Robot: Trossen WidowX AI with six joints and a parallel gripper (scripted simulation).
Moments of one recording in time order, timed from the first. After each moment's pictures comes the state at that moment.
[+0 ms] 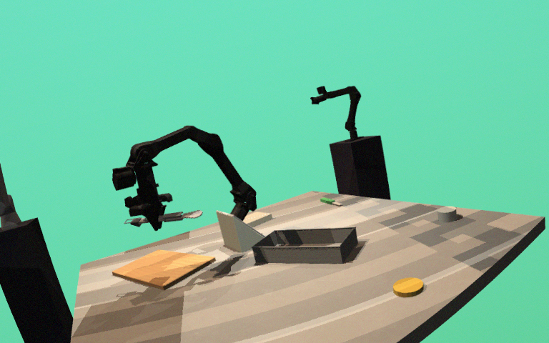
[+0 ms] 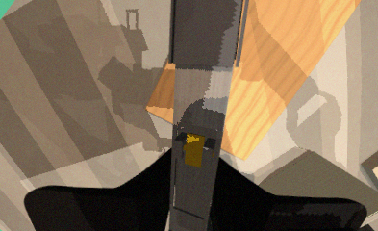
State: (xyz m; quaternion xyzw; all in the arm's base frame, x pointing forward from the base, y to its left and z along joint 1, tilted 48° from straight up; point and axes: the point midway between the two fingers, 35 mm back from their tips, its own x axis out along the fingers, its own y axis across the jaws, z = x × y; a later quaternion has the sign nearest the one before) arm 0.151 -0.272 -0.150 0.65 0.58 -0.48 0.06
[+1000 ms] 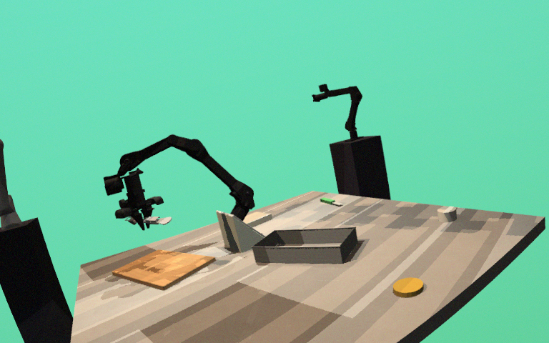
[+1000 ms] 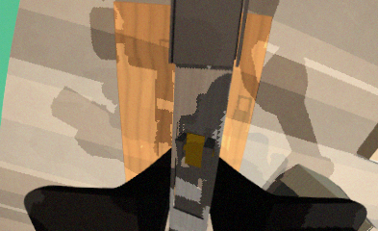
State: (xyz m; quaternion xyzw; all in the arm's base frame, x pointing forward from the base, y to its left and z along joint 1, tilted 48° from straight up) arm -0.016 -0.303 -0.177 0.65 0.47 -0.59 -0.09
